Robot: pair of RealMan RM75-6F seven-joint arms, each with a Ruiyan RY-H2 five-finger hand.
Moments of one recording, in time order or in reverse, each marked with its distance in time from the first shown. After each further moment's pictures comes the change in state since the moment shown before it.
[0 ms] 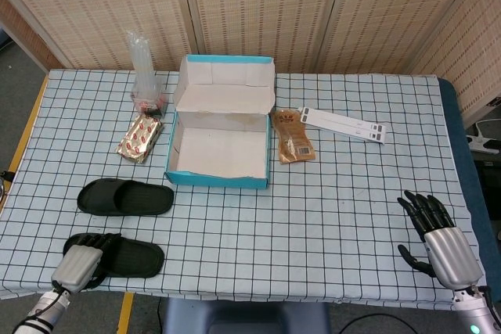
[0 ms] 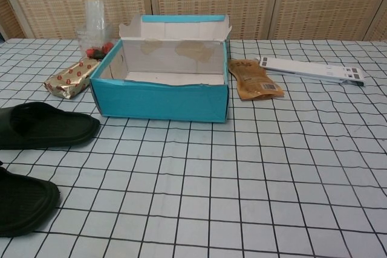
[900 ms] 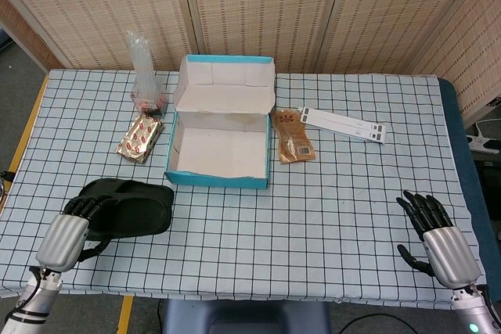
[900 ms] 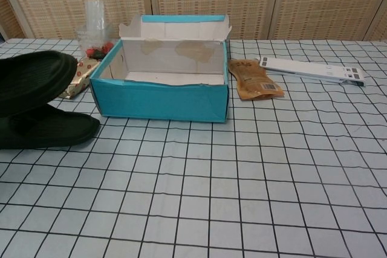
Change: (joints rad) left arm -0.013 0.102 -0.154 -0.245 0.094 0.273 -0.080; right arm 0.006 -0.003 0.001 0.002 0.010 -0.019 -0.002
